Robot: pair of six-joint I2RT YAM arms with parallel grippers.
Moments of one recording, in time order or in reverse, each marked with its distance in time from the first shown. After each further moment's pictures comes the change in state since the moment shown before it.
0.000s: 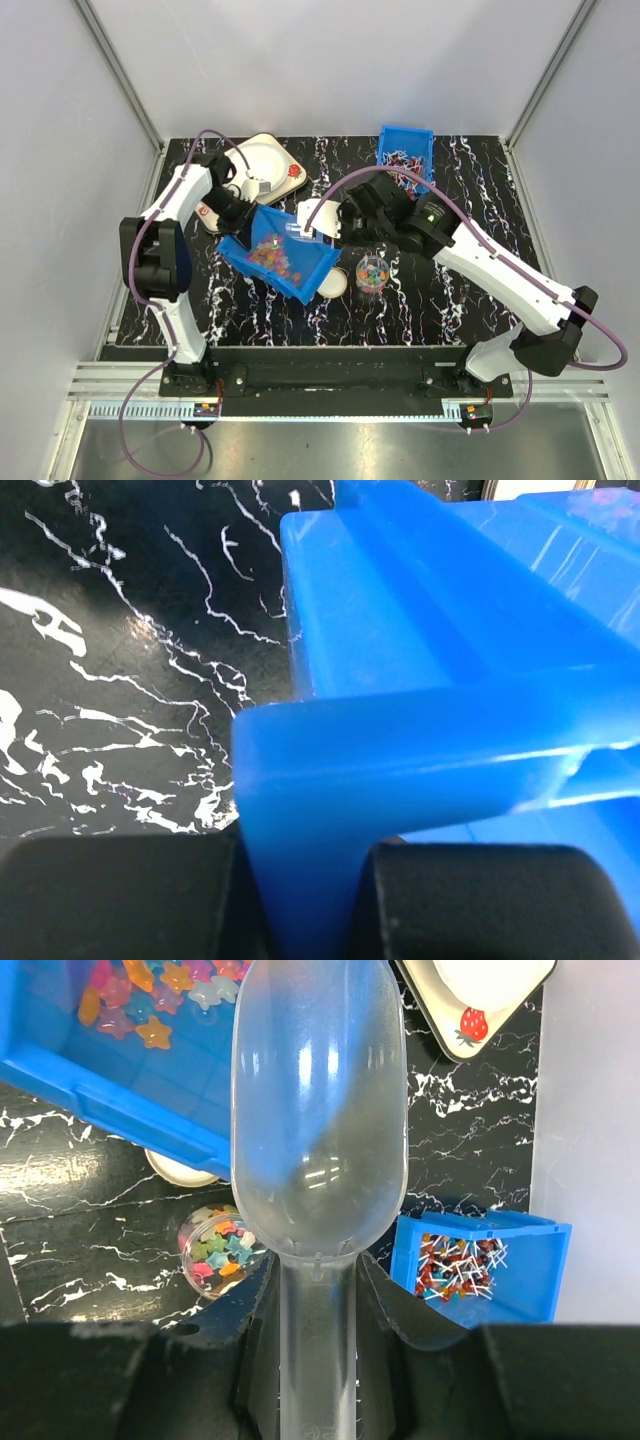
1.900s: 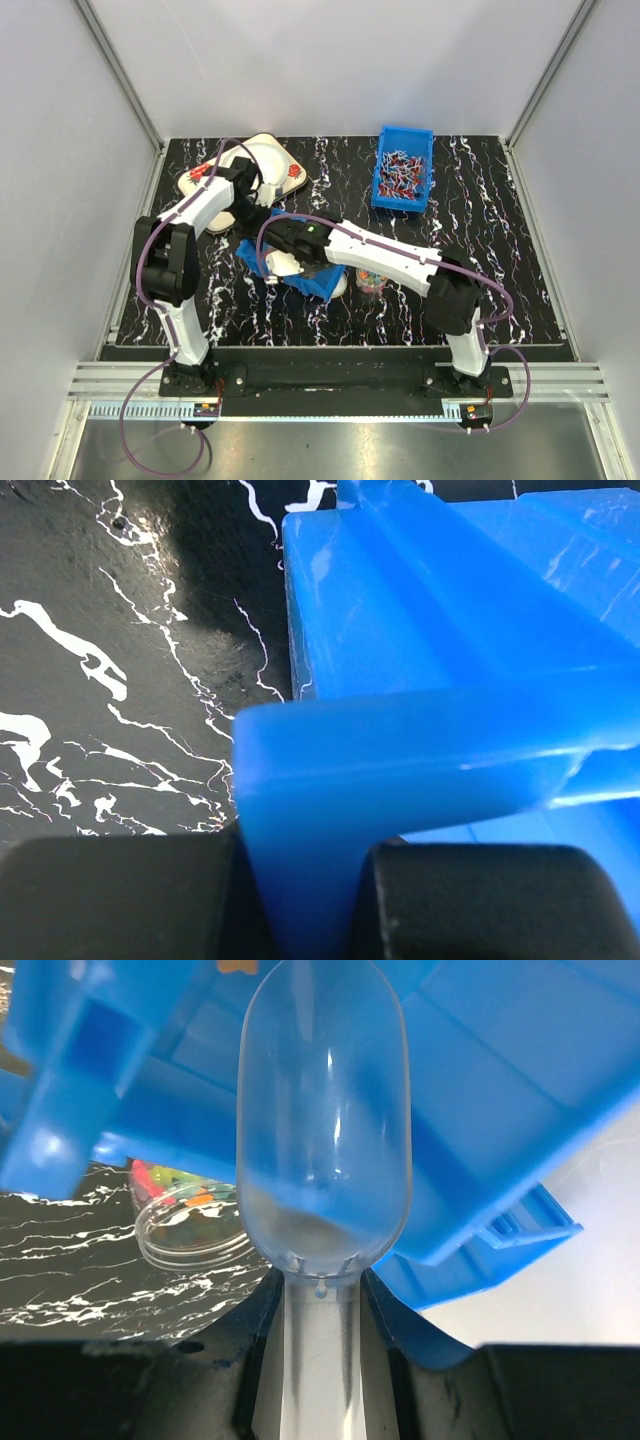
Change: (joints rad) left arm -0.145 -0.017 -0.130 0.288 -0.243 -0.300; right arm 0.146 0.529 0.159 -0.236 0.424 -0.132
